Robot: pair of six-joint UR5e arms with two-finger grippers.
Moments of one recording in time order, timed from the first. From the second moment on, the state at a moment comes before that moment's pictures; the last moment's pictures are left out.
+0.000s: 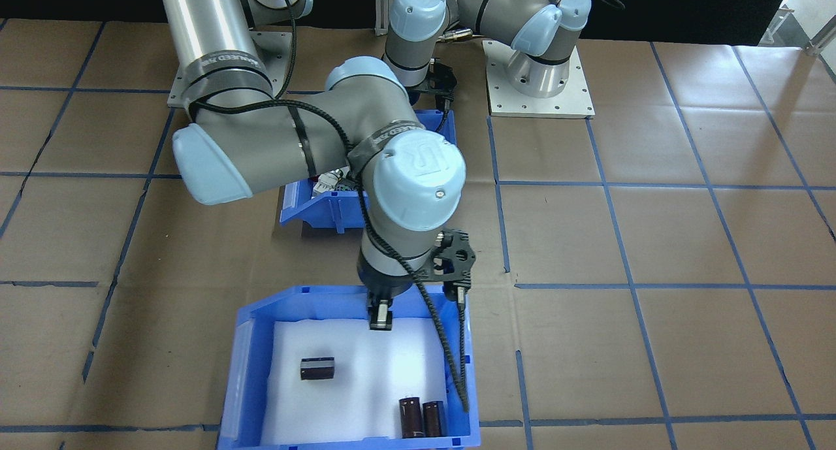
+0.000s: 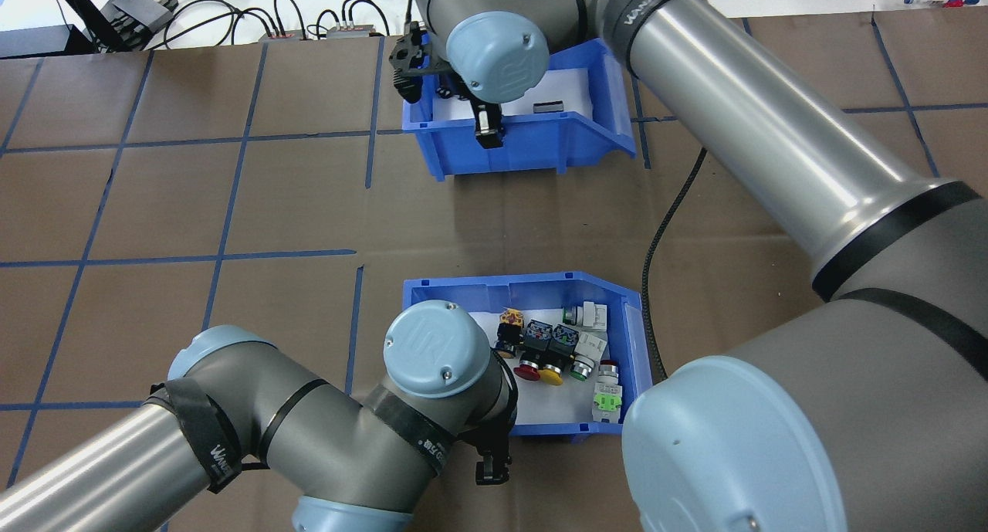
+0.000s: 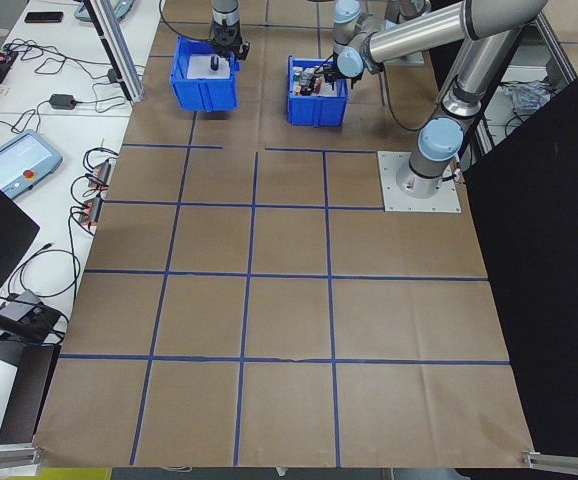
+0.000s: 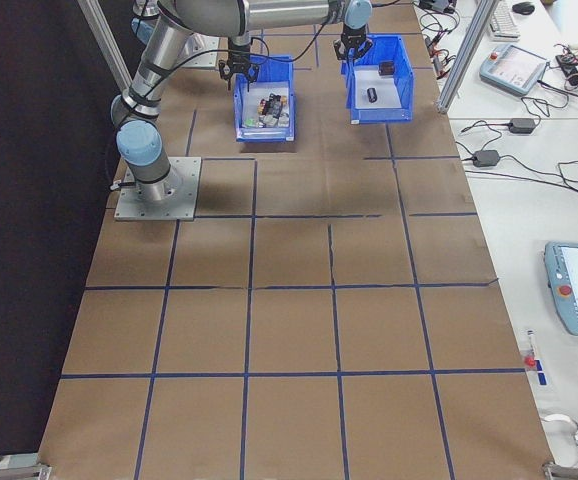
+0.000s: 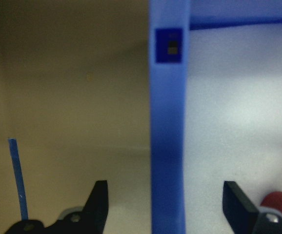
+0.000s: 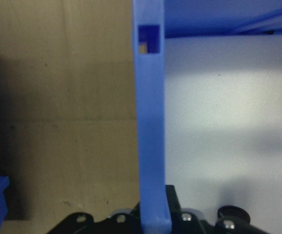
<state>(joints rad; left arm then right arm) -2.13 -1.58 -2.24 -0.92 1.41 -2.14 1.93 -0.94 1.08 -1.69 -1.73 -1.19</state>
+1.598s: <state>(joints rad) -1.57 -1.51 -1.98 -1.21 1.47 -1.48 1.27 -1.63 1.84 -1.85 -1.66 -1.85</state>
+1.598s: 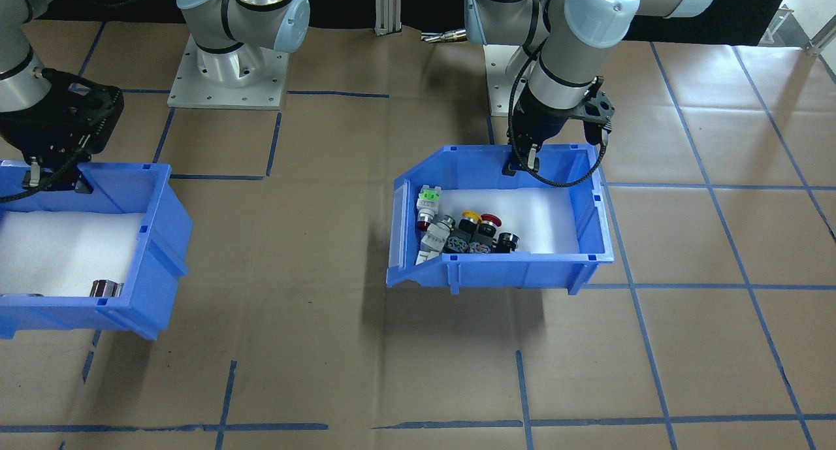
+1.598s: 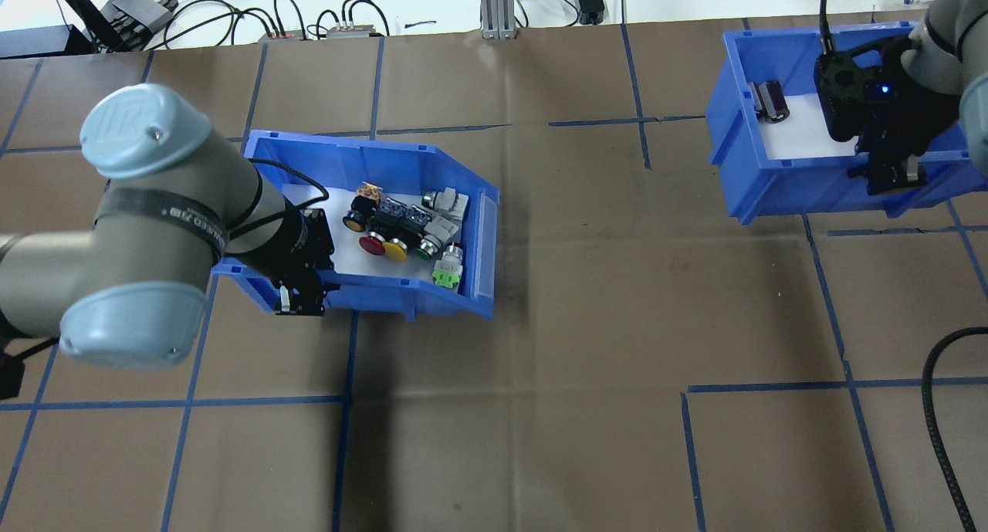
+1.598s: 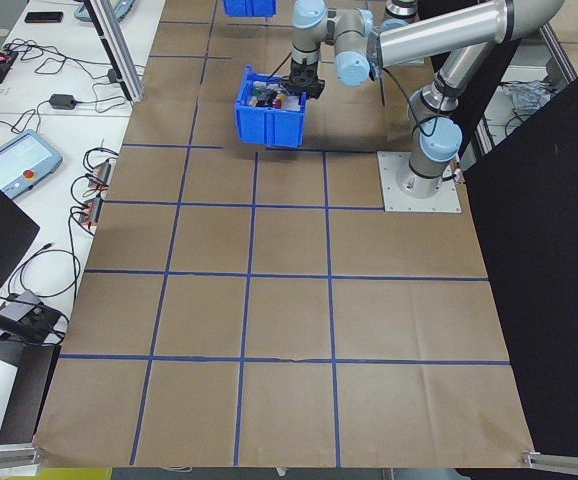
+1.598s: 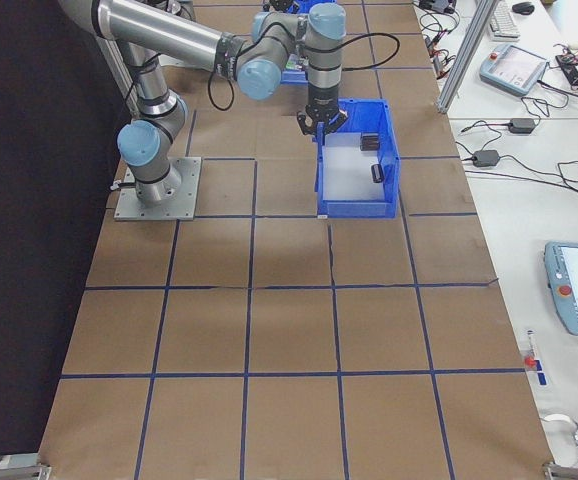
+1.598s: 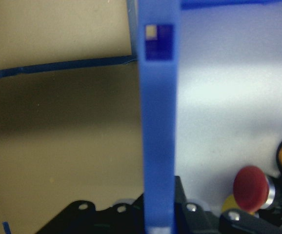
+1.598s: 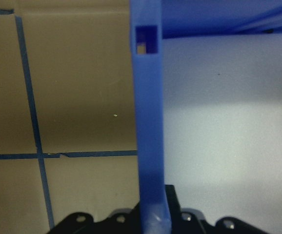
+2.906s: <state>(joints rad) -1.81 -2.10 -1.36 -1.16 1.35 -1.81 1.22 -1.73 1.95 -1.88 -1.64 -1.95</state>
